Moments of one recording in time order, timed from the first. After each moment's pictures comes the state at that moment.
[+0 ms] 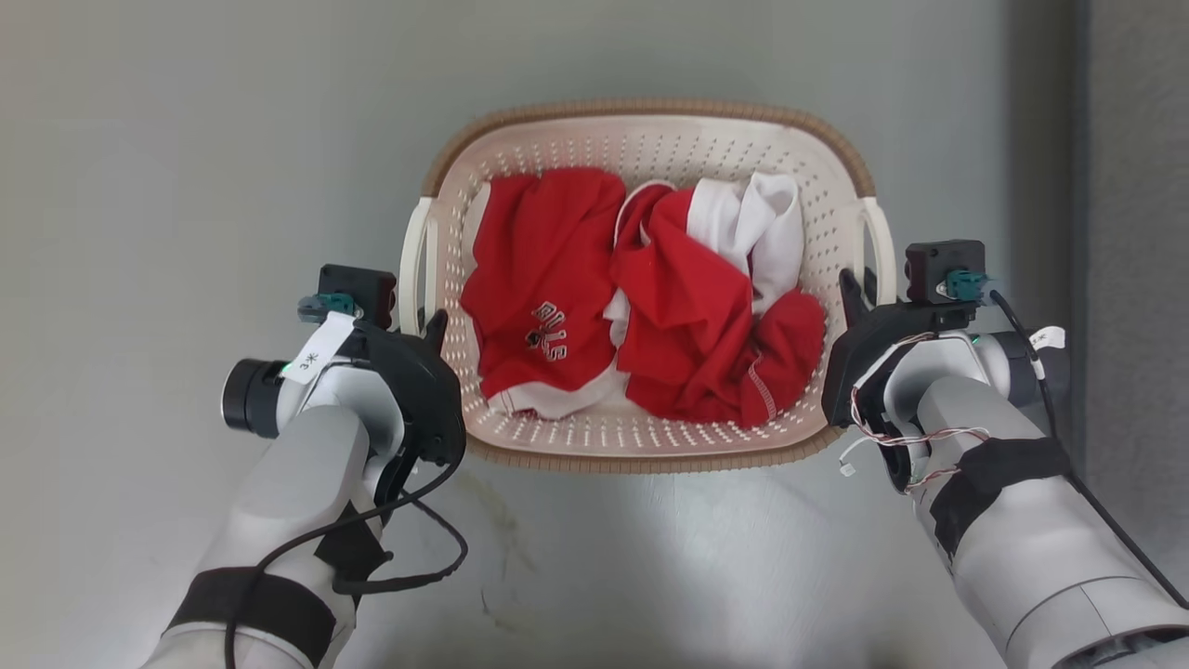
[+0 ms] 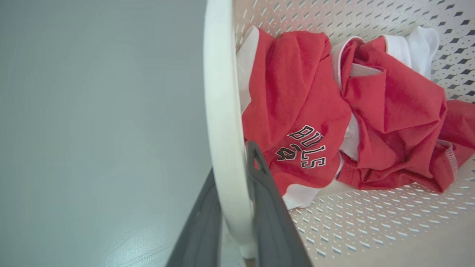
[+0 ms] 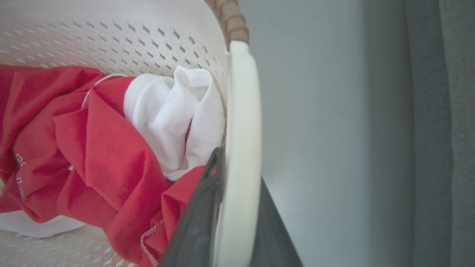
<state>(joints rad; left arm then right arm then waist) -0.91 0.00 -0.37 1.24 -0.41 -0.12 -0.06 -0.94 -0.04 0.33 1.19 0.26 -0.03 -0.10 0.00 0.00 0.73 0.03</state>
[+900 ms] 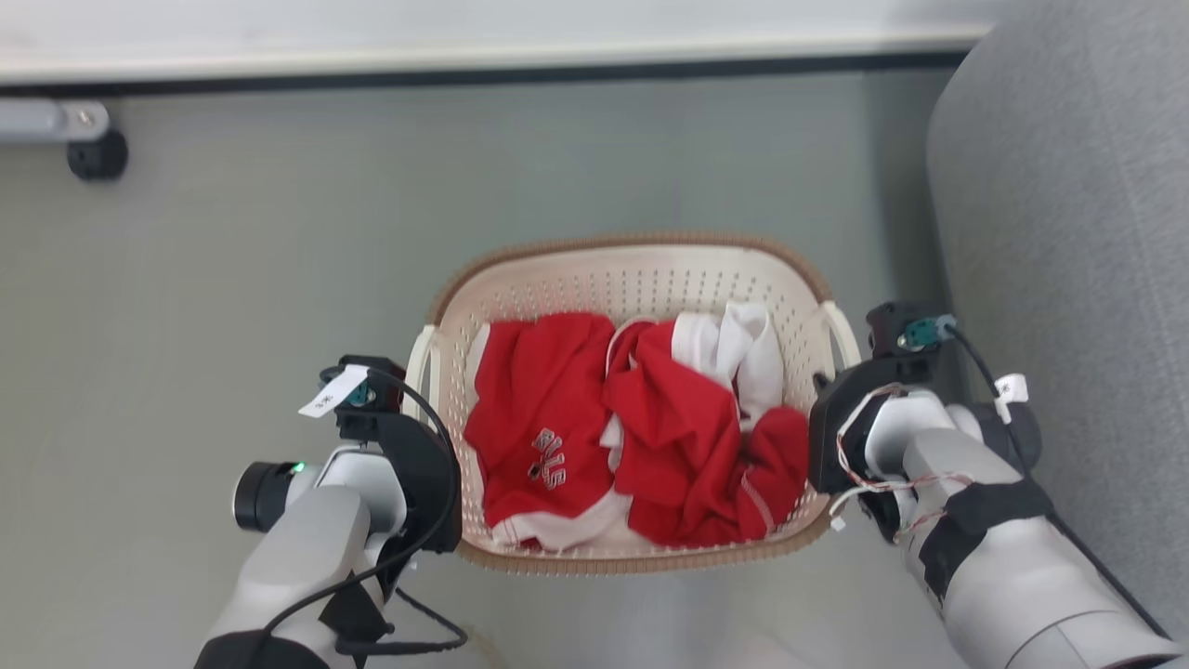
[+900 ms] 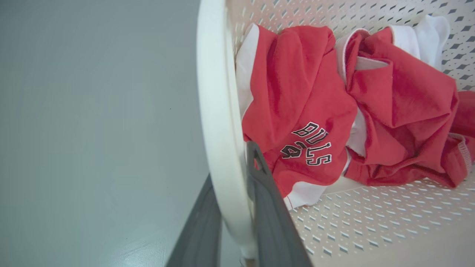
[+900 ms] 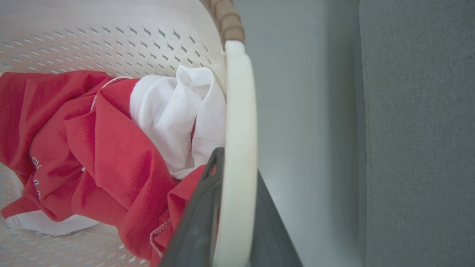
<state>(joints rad) -0.81 -0.01 -0.37 1.28 -0.45 -0.13 0.10 -0.89 -0.03 0.45 1.23 0.39 0.00 0.12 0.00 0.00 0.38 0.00</state>
